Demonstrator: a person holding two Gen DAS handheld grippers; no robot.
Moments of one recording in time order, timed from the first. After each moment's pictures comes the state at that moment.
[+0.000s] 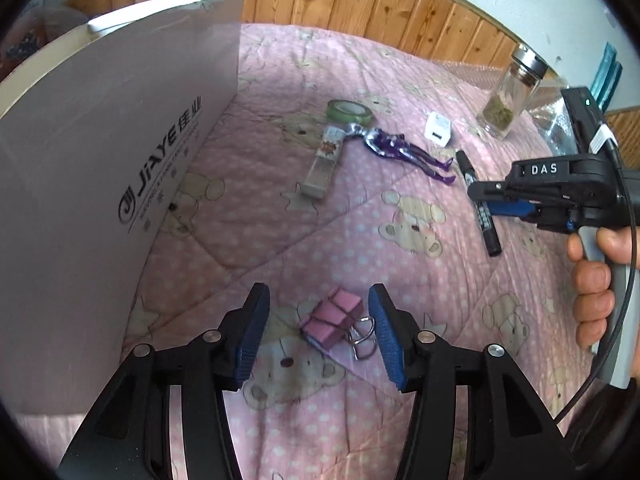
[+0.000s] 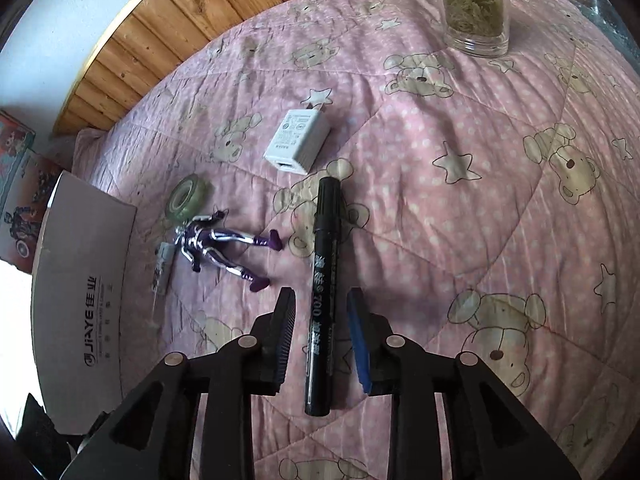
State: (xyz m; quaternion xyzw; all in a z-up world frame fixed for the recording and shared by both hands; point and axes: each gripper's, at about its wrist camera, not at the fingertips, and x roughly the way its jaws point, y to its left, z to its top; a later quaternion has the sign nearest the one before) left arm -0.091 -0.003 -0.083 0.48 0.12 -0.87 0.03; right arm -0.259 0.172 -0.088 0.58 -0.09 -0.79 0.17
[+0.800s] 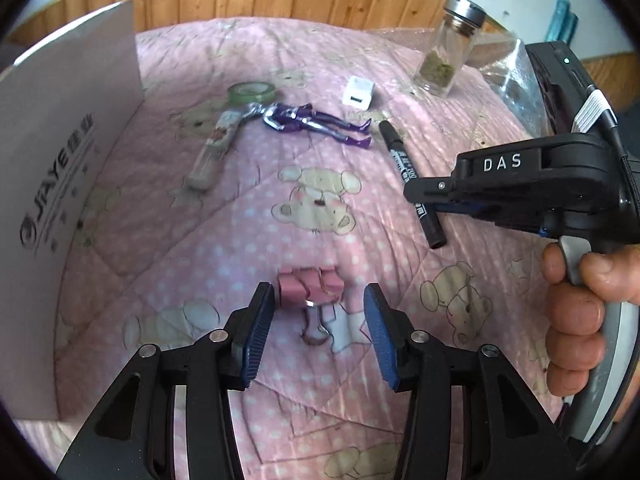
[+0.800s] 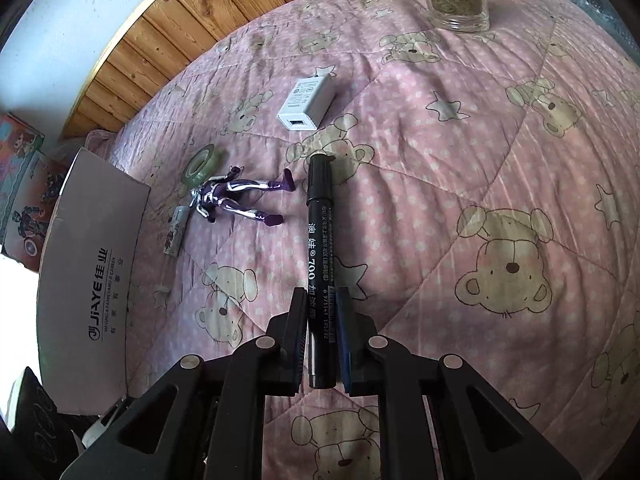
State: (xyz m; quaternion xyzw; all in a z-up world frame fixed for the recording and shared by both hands) left arm -0.103 0.050 -0.087 0.48 0.08 -0.87 -0.06; right arm -0.222 0.181 -0.098 0.57 -0.13 -0.79 0.16
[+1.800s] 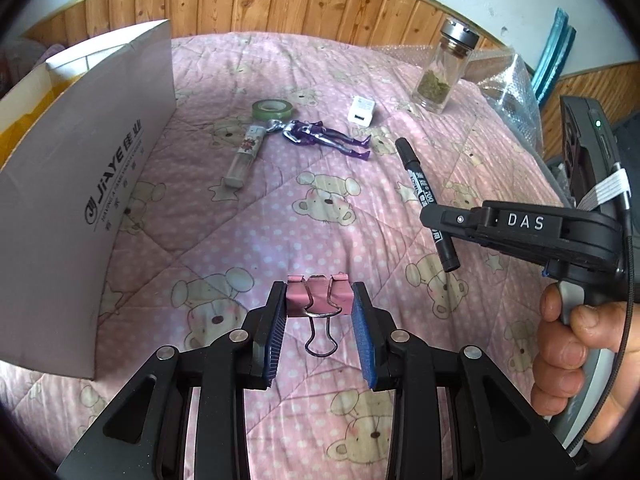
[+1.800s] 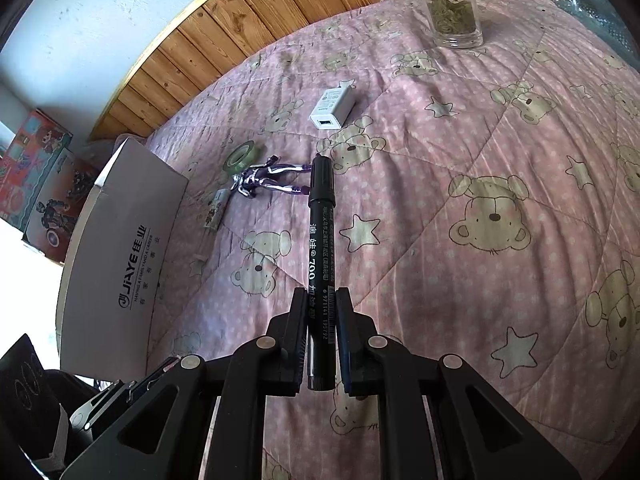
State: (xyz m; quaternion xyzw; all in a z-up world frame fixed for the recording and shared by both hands) left arm -0.070 0.030 -0.051 0.47 0.09 -0.88 -0.05; right arm -0.167 0.189 -0.076 0.53 -0.14 -0.81 0.20
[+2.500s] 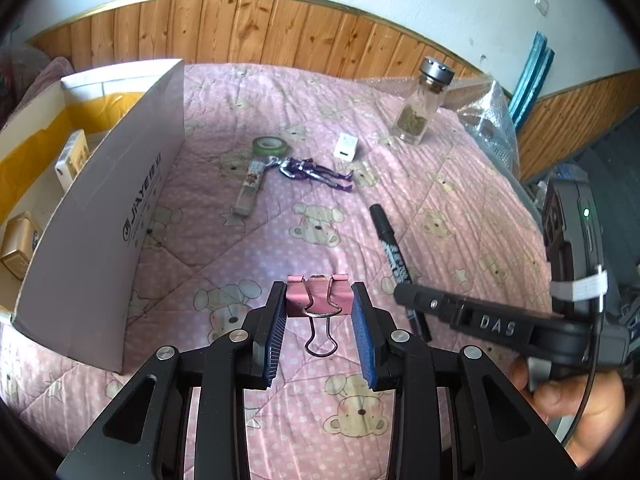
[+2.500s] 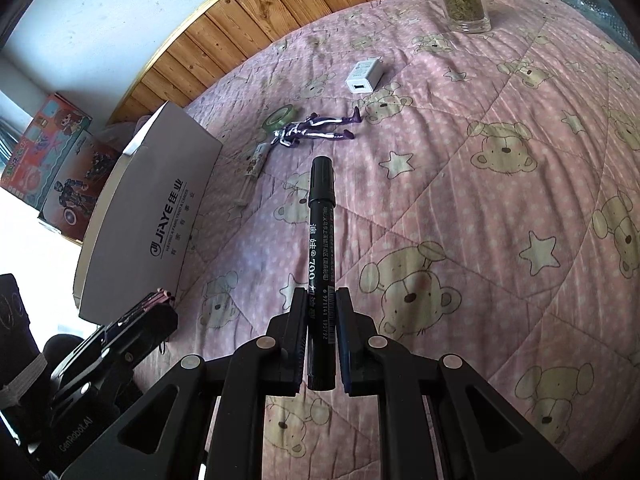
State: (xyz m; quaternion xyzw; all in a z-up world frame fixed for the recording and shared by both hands) left arm -0.046 0.013 -0.014 0.42 0.12 -0.89 -0.08; right arm -0.108 0.175 -0.068 0.53 -0.14 -0.80 0.22
